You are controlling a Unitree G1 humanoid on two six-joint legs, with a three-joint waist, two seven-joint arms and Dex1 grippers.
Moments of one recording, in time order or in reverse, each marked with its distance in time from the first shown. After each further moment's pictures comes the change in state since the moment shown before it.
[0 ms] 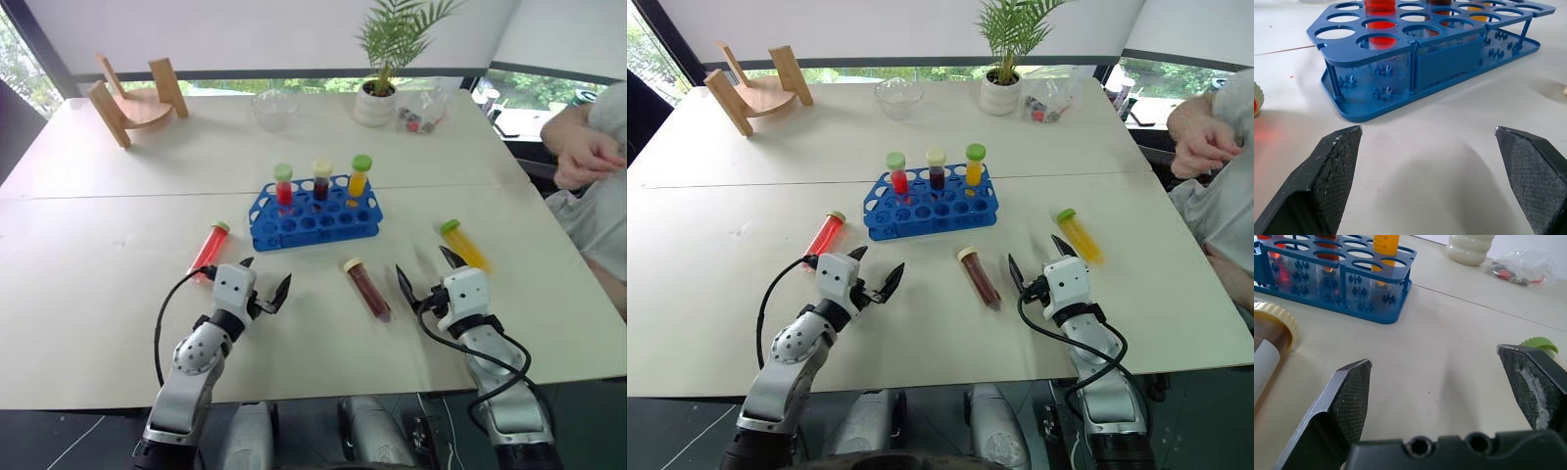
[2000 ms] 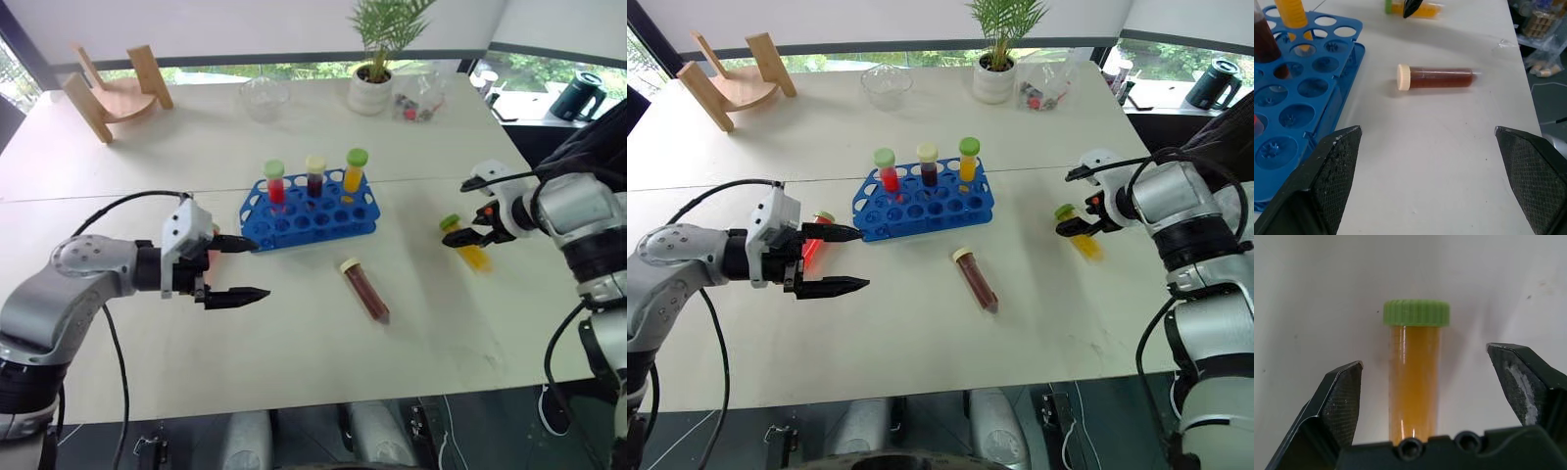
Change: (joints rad) left arm -0.383 0.707 0.153 -0.130 -0.523 0.476 -0.796; right arm -1.083 -0.555 0.479 0.730 0.121 1.020 0.789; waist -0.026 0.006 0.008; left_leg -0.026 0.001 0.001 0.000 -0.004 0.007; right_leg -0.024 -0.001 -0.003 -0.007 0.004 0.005
